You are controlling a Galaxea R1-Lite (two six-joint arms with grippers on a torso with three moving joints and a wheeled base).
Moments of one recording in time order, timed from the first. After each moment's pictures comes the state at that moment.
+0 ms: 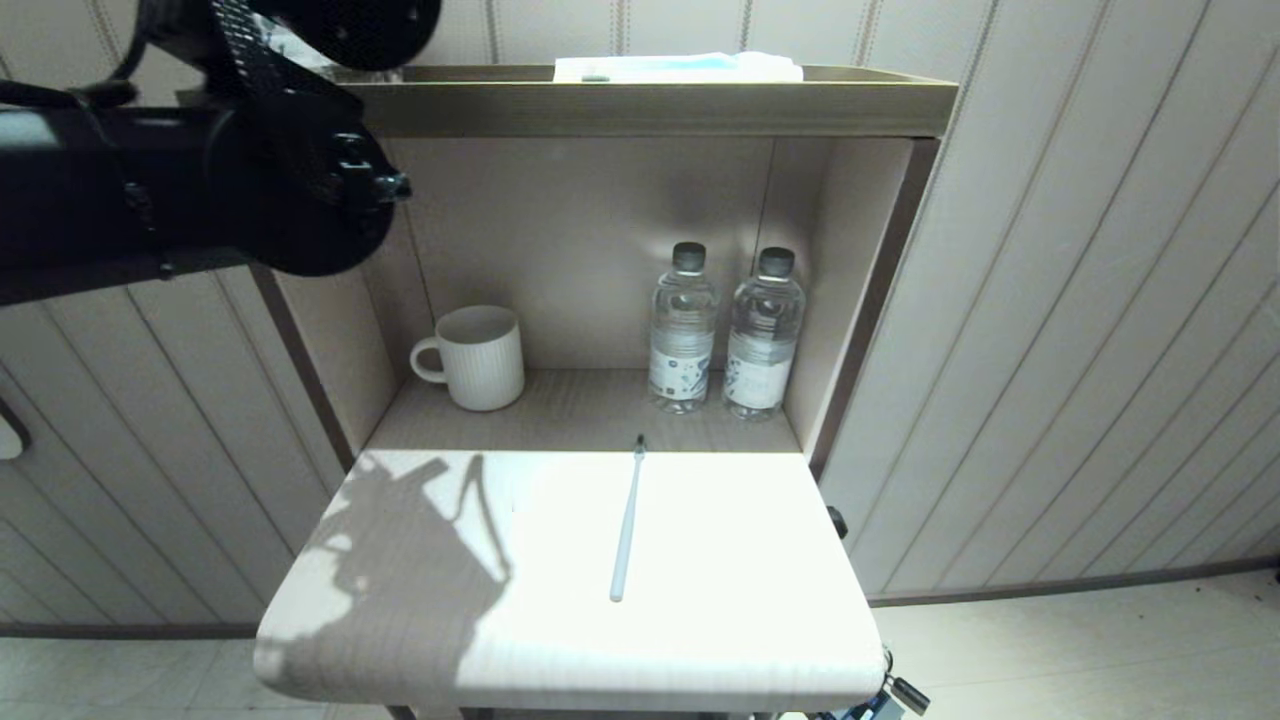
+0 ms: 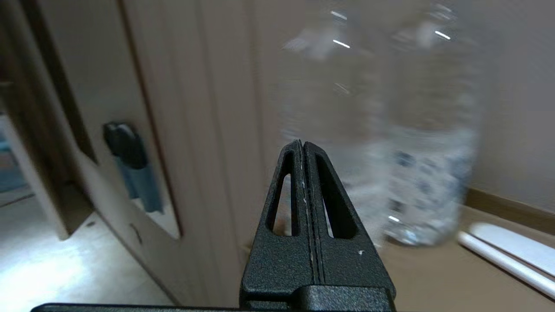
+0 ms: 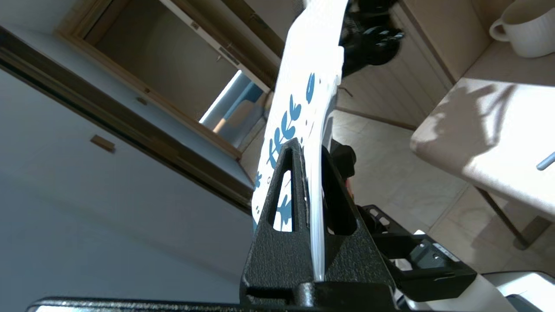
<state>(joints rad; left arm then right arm) -0.67 1.93 -1.87 -1.18 1.24 1.06 -0.51 0.87 -1.42 -0.93 1.52 2.16</state>
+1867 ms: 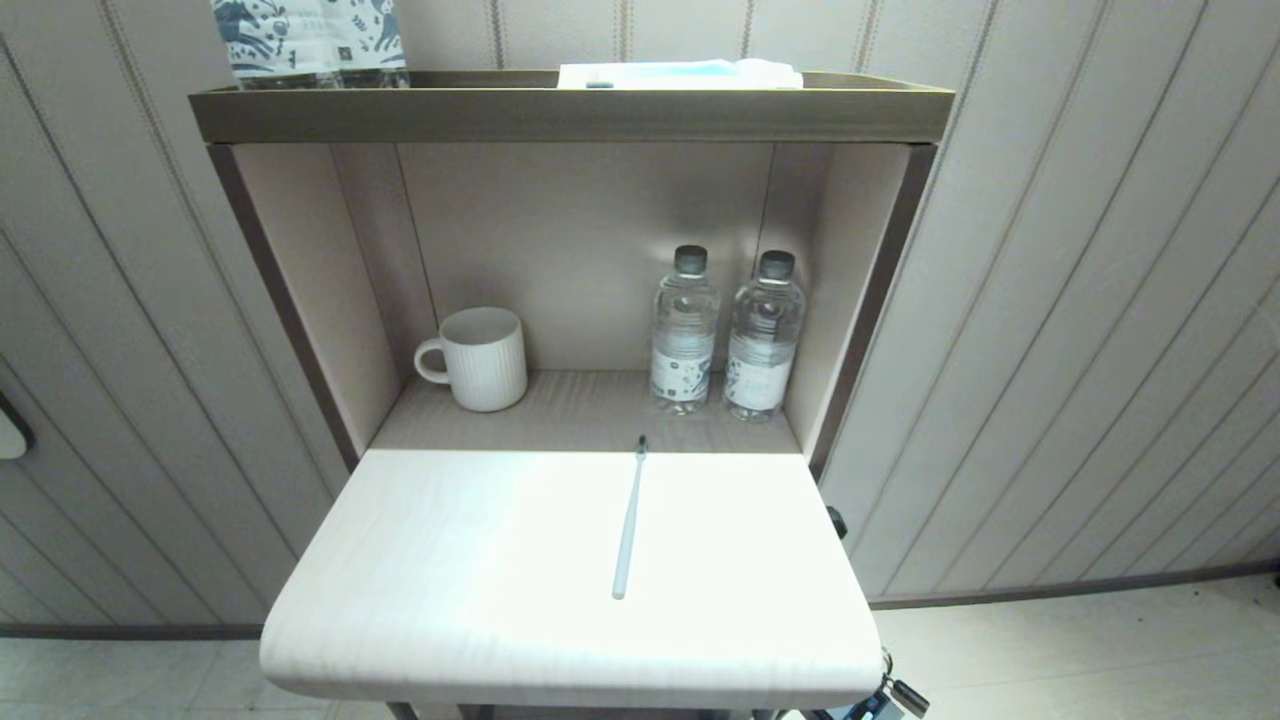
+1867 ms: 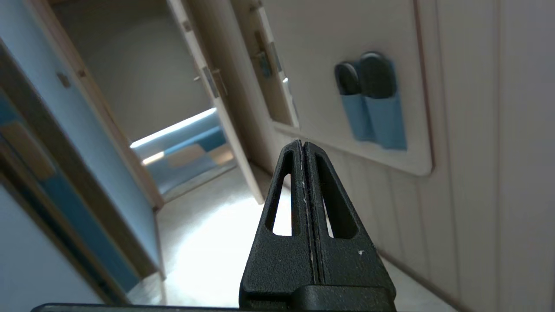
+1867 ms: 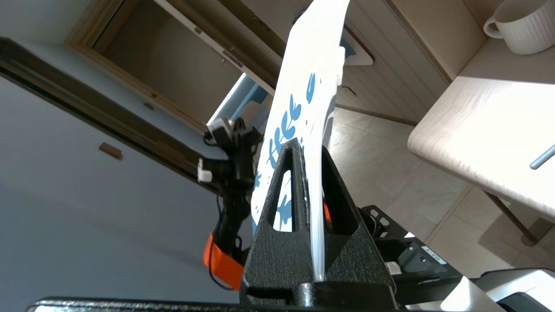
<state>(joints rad) 0.02 0.37 -0.69 -0.21 0.94 0.73 -0.49 0.93 -1.35 -0.95 1.52 2.11</state>
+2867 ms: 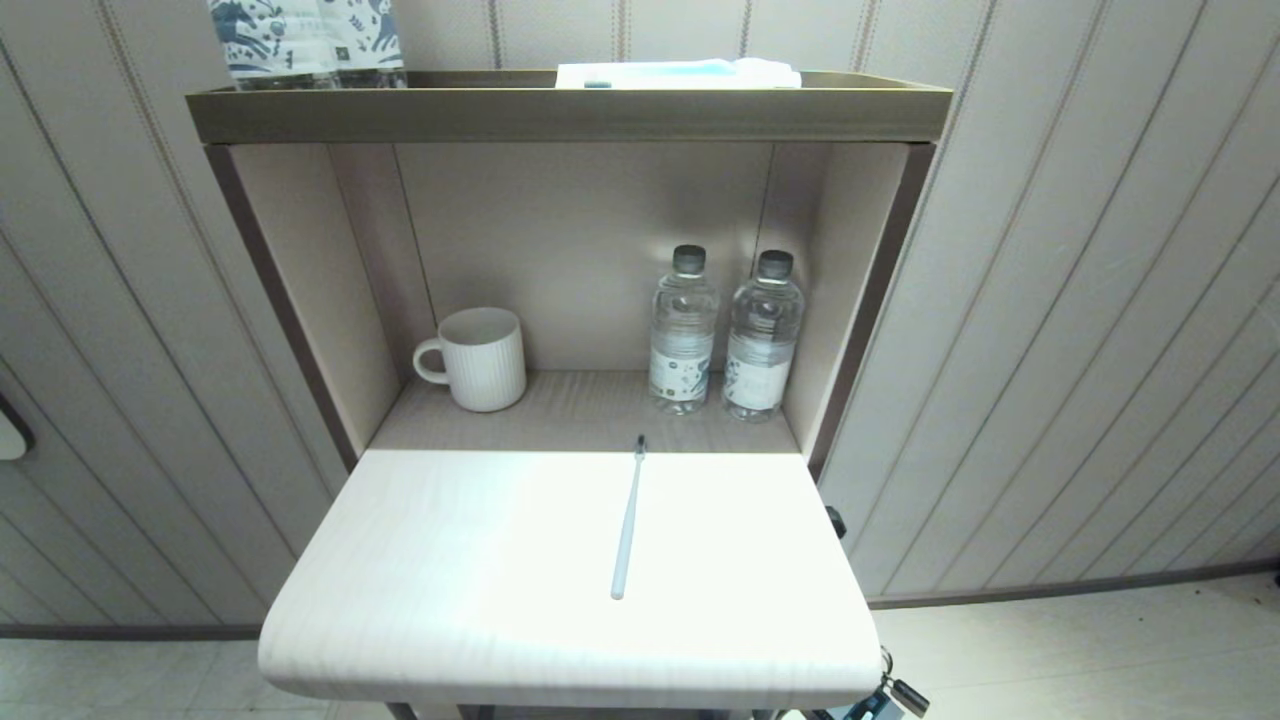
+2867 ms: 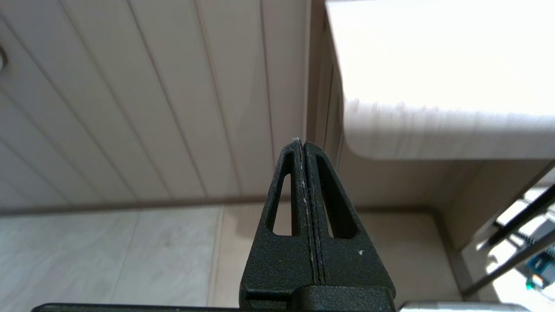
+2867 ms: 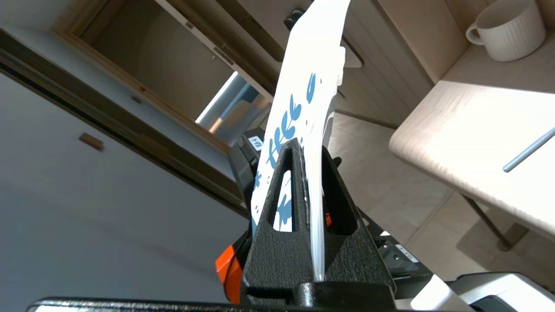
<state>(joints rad) 0.01 0.04 -0.02 0.05 -0.01 0.05 -0.49 0.87 -1.20 -0.96 1.52 1.97</state>
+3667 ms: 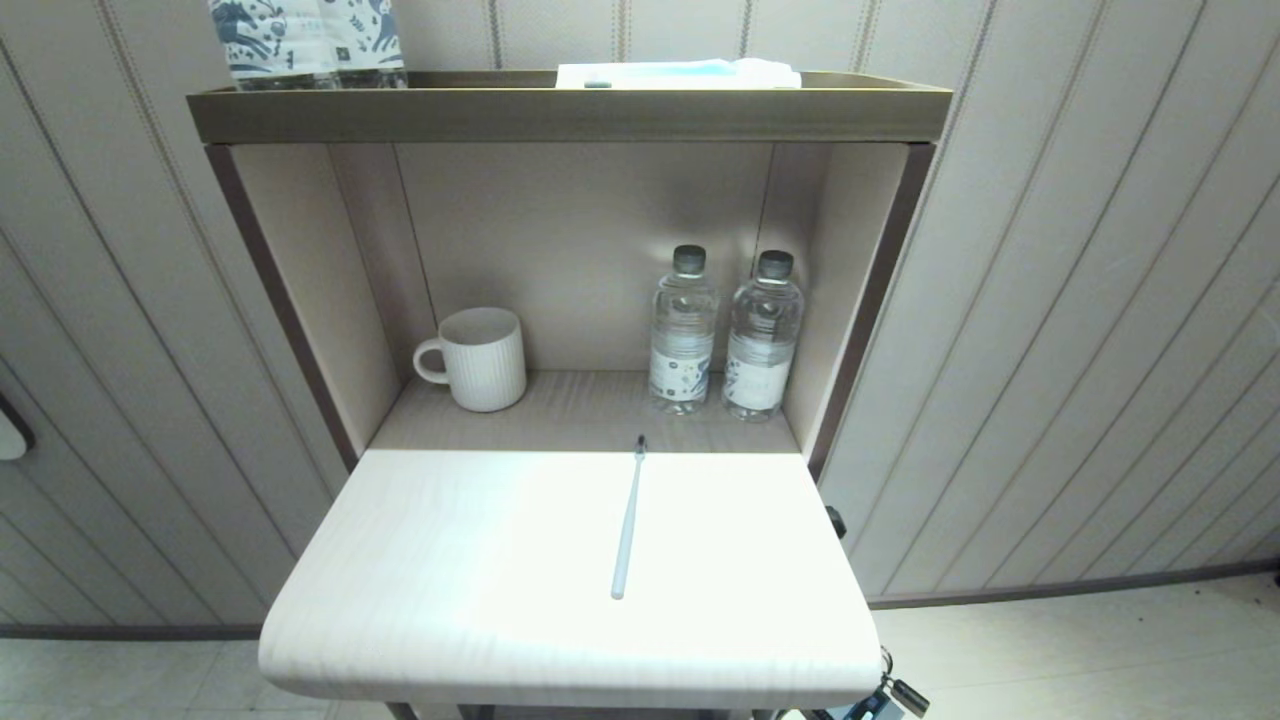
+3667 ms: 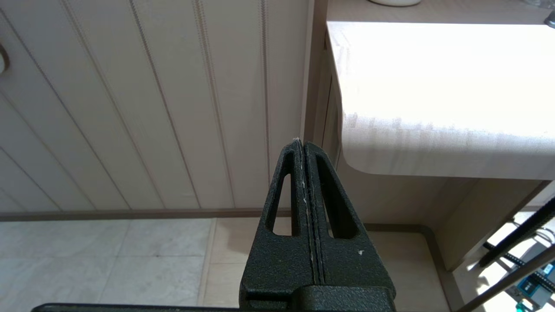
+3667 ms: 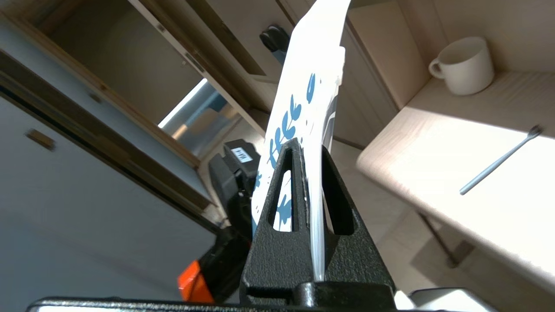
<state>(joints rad) 0.01 0.00 -0.02 0.05 0.00 0.01 -0.58 0.88 -1.25 -1.03 1.52 1.94</state>
